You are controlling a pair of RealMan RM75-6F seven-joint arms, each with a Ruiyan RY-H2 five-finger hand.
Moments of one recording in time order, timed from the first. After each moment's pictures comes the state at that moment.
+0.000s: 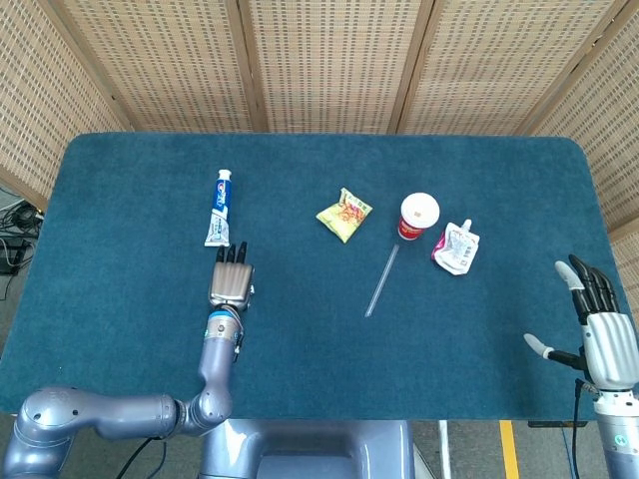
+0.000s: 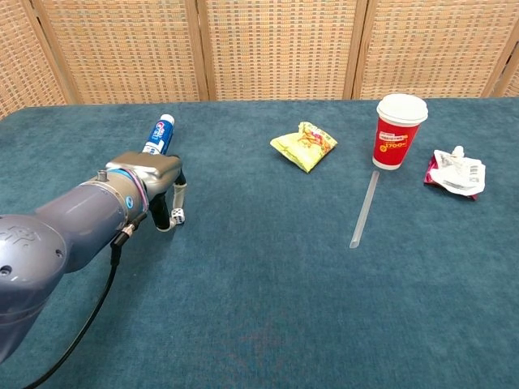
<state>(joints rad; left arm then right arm) -0.93 -1.91 -0.31 -1.37 0.44 1.25 1.09 0.11 -1.16 0.12 -1.53 -1.56 1.60 0.30</state>
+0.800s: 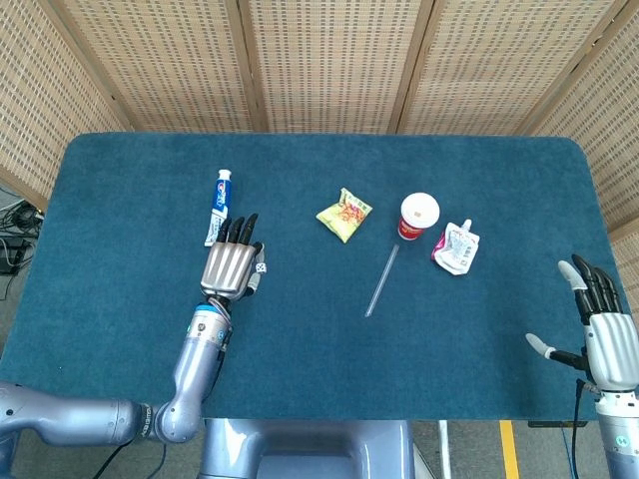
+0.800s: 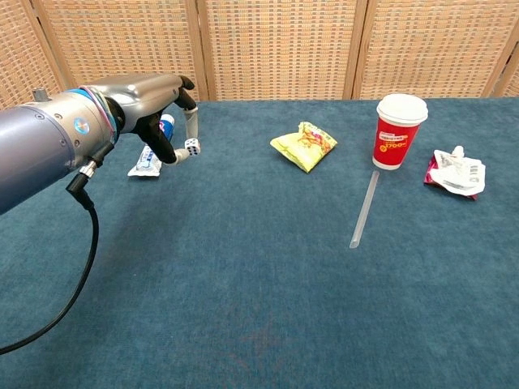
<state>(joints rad) -0.88 -1.69 -0.32 -1.73 0.65 1.32 0.96 0.10 -1.16 0.13 -1.54 -1.56 1.60 0.29</state>
